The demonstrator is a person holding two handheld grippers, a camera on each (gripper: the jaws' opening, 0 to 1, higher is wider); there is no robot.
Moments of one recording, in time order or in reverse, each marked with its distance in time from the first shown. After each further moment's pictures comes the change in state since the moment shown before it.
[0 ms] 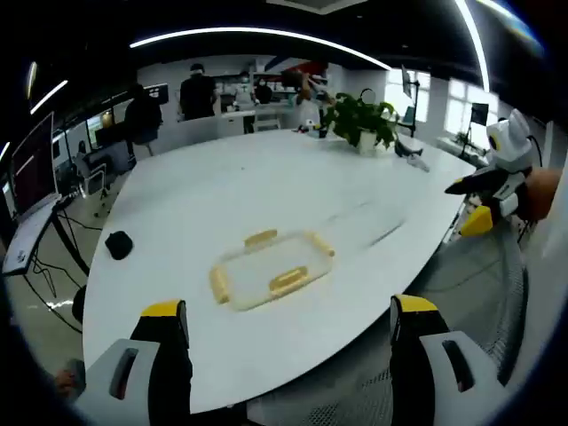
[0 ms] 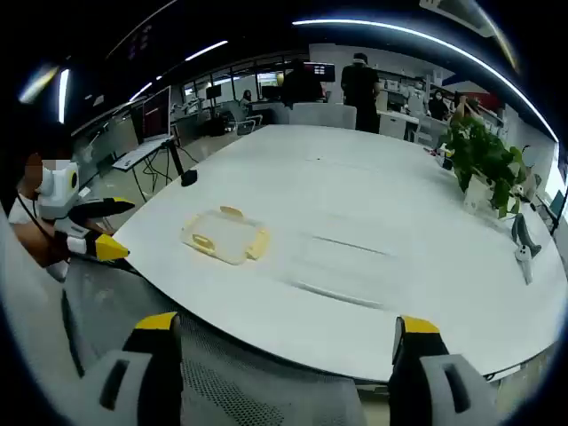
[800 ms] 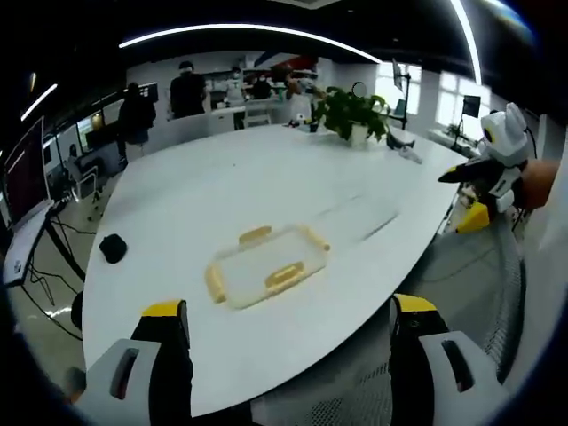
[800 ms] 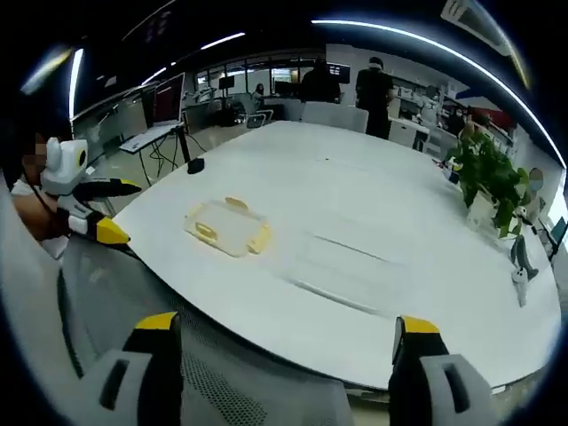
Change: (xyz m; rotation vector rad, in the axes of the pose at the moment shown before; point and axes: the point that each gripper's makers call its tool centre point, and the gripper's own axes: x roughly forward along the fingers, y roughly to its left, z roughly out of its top) left arm 0.001 0.000 -0.003 0.033 0.028 -0.036; right arm 0.001 0.002 0.005 -0.139 0.013 -0.008
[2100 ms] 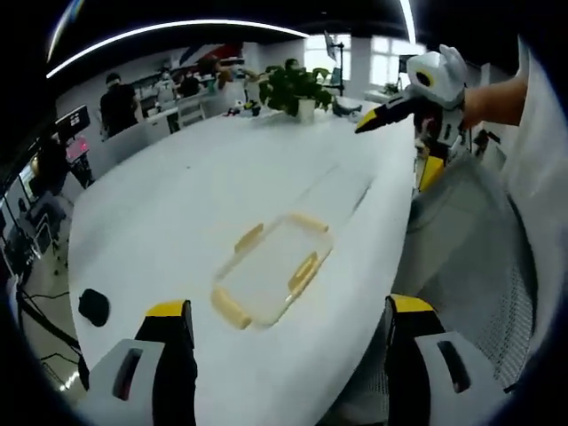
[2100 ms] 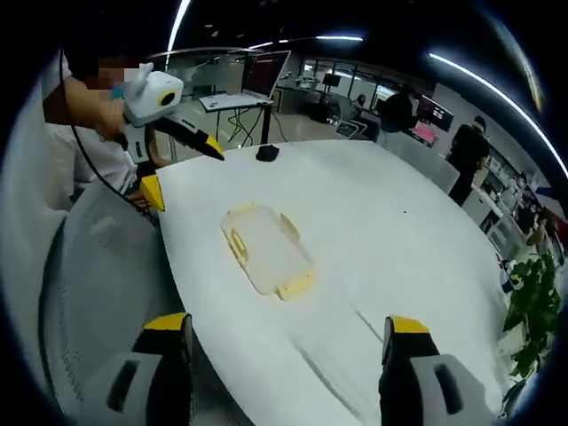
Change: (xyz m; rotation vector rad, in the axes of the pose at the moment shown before) left arm 0.036 0.044 0.005 0.275 0.105 -0.267; right arm 0.072 0.031 0.063 -0.431 0.011 0.262
